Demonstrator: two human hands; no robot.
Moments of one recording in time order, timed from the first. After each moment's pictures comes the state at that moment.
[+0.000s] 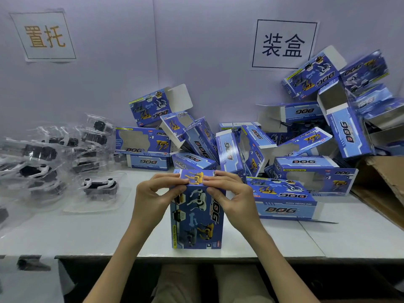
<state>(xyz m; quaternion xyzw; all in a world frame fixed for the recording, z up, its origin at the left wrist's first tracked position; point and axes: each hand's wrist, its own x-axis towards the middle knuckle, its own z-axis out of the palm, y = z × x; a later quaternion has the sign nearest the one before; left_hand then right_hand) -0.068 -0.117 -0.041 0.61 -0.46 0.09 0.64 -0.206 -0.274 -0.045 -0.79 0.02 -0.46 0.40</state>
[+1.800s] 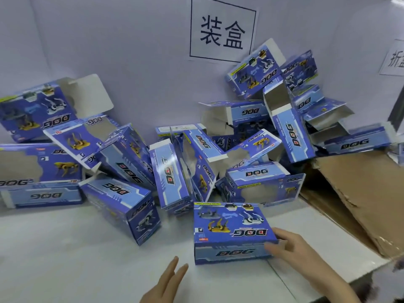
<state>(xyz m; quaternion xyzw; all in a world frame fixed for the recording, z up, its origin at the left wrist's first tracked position) -0.090 -0.248 -0.124 0.73 -0.60 -0.21 0.26 -0.335 -0.453 -0.089 -0.73 0.35 -0.25 0.52</state>
